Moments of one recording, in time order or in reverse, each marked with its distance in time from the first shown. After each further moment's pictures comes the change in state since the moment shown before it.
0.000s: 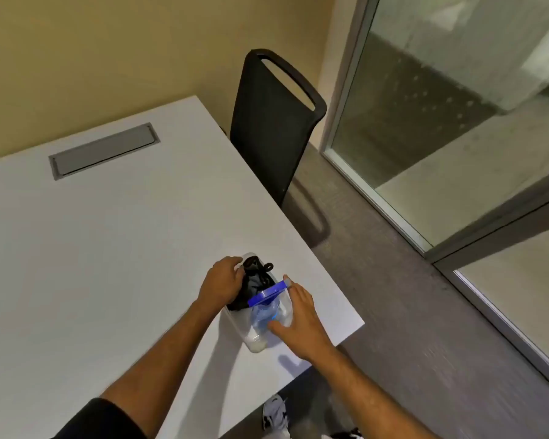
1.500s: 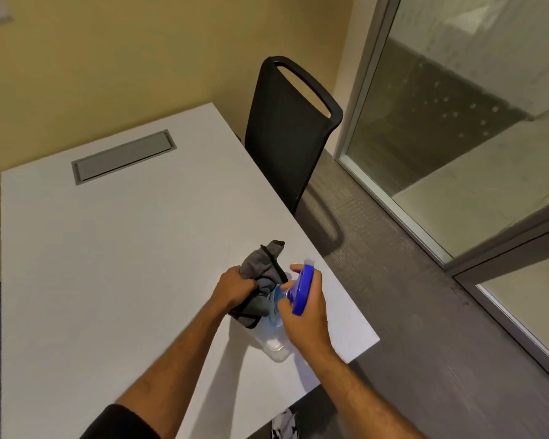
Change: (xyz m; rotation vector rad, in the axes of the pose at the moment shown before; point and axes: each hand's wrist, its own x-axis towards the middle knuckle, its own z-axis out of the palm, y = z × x) left_hand 0.015 0.003 -0.008 -0.322 -0.166 -0.259; right_hand 0.024 -0.044 0.006 0.417 0.313 -0.074
